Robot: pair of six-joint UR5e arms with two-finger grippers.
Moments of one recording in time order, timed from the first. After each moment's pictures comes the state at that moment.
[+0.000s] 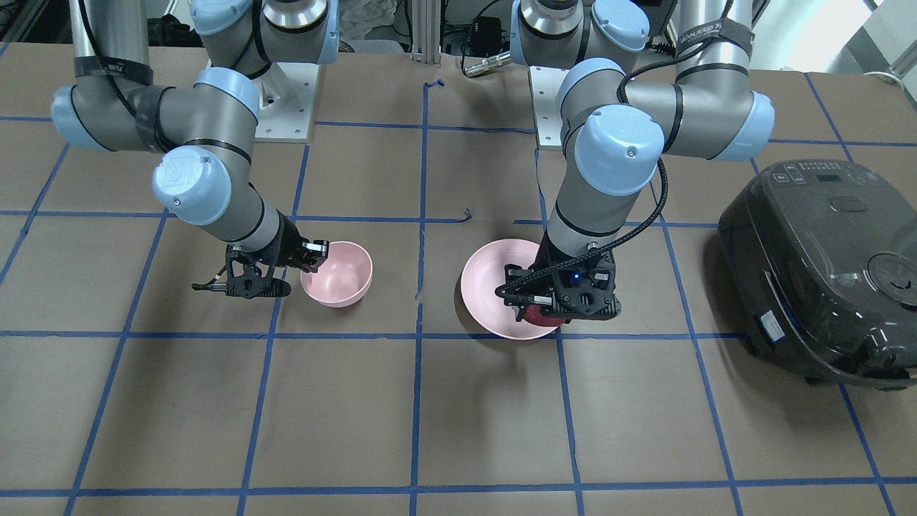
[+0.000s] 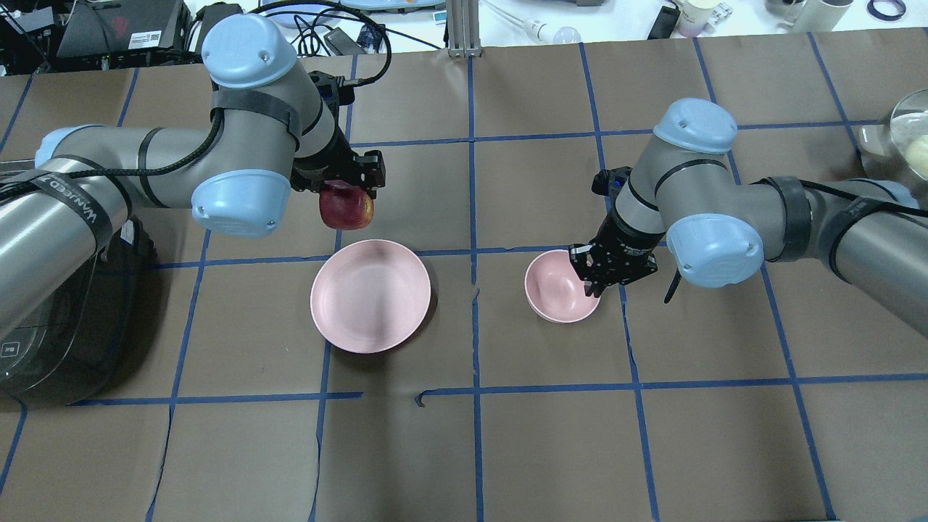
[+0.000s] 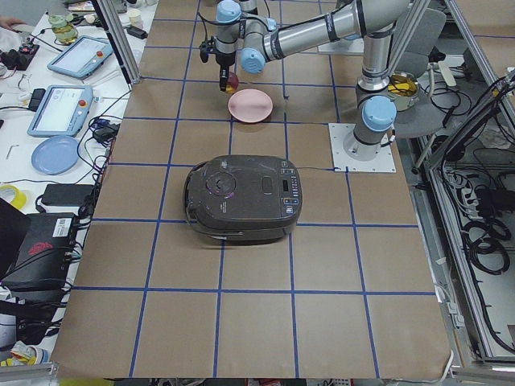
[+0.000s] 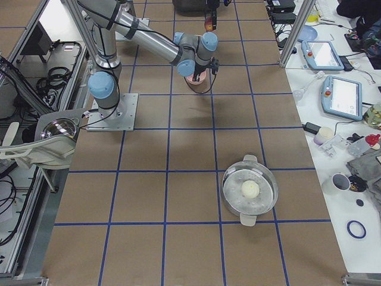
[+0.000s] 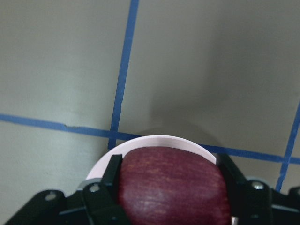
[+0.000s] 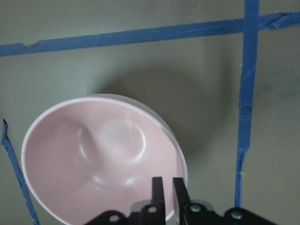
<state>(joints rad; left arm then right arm) -1.68 -1.83 -1.75 -0.98 1.54 -0.09 1.57 -1.33 2.01 -2.06 -1.36 0.04</state>
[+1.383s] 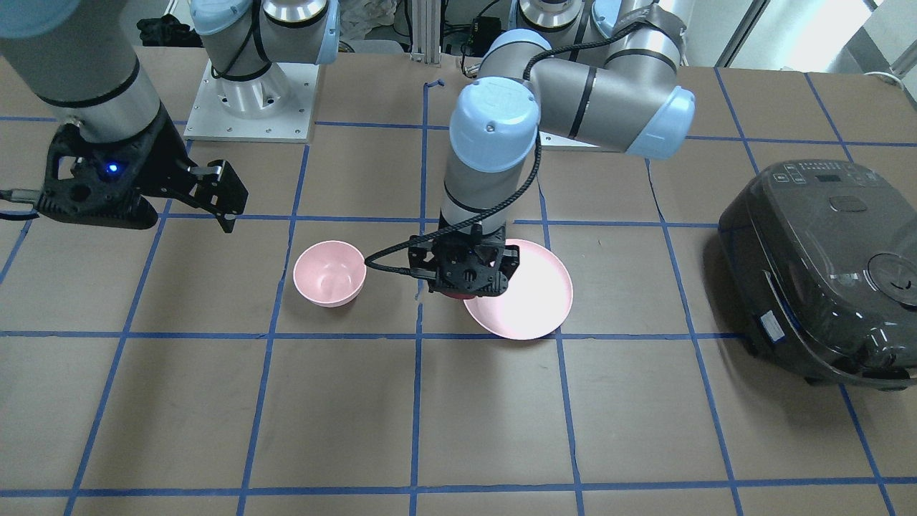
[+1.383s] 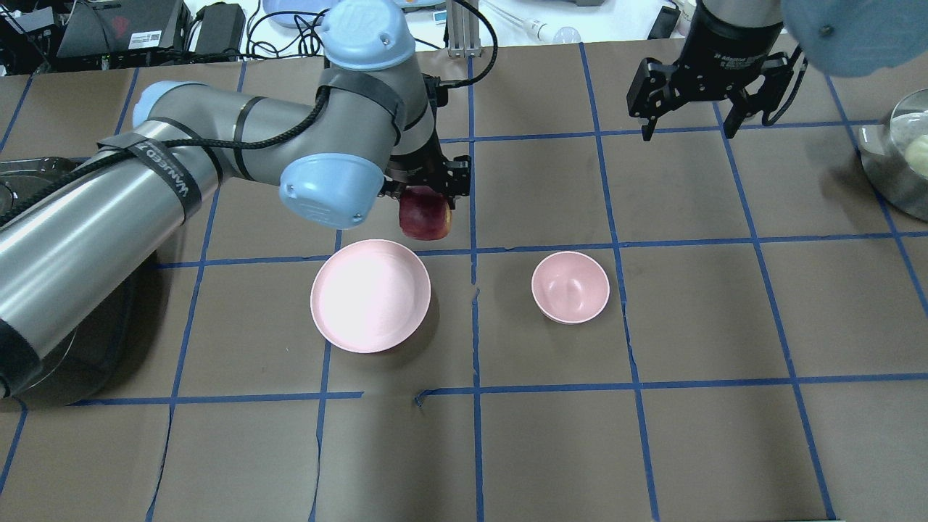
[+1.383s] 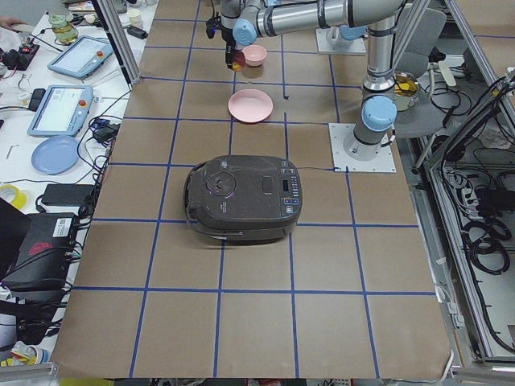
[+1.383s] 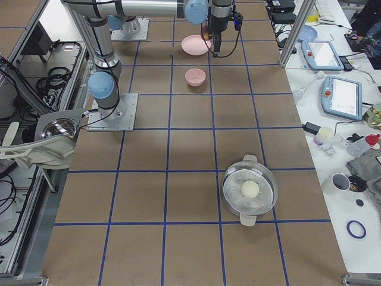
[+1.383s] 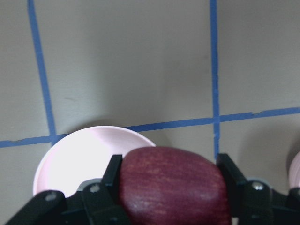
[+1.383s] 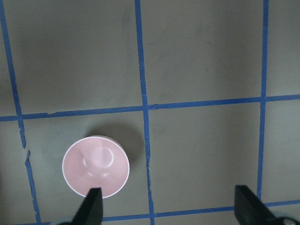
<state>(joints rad) -1.91 -1.90 -1.62 -1.13 1.54 -0.32 1.56 -1.46 1.44 -1.56 -1.61 0.05</state>
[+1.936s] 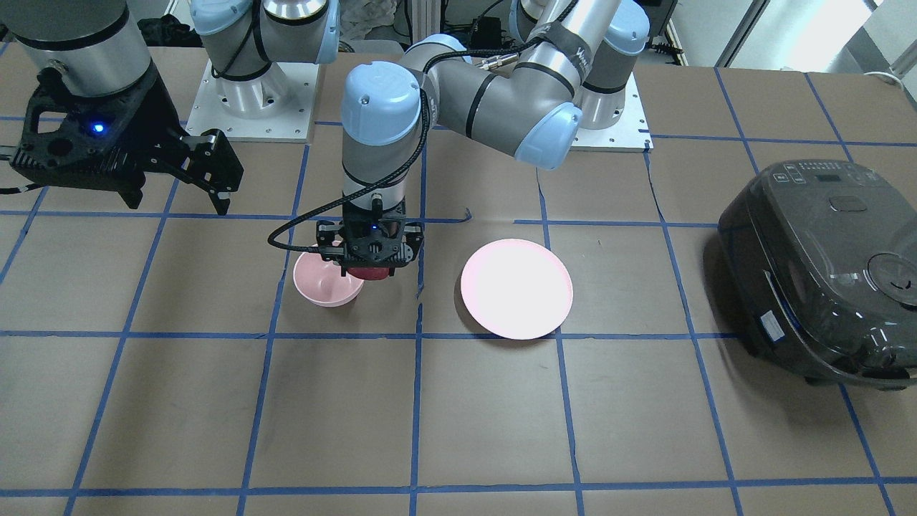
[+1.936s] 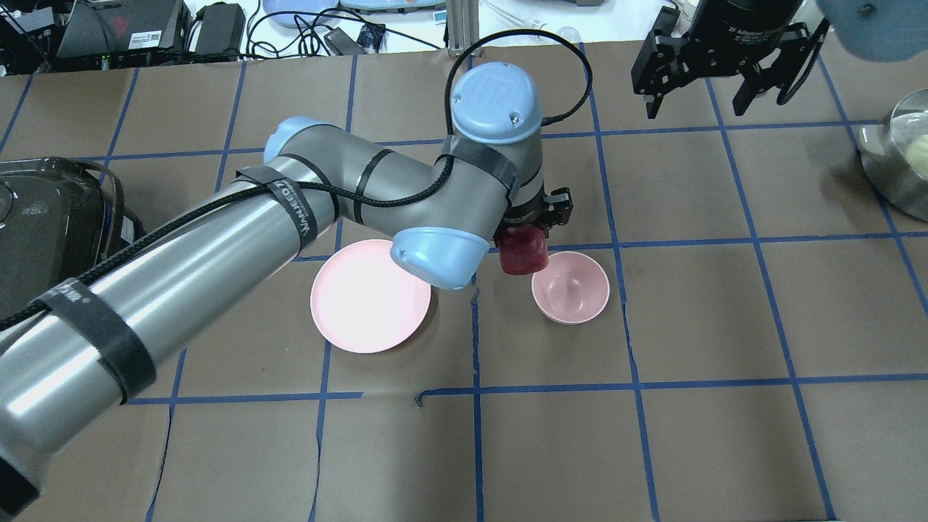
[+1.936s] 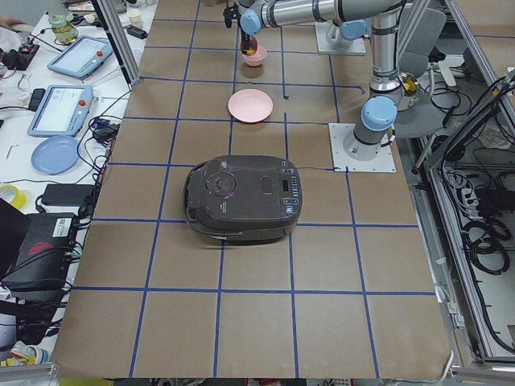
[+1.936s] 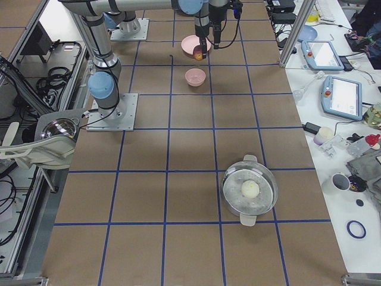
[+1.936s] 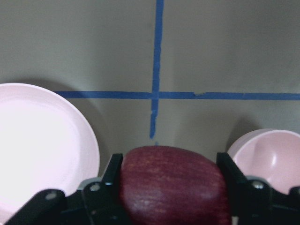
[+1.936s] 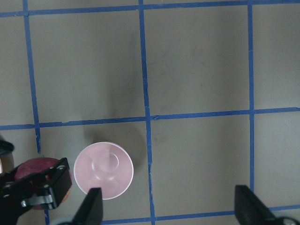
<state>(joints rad) -2.10 -1.99 -1.61 -0.96 1.50 -0.65 1.57 -1.49 1.43 -1.58 -1.61 0.04</state>
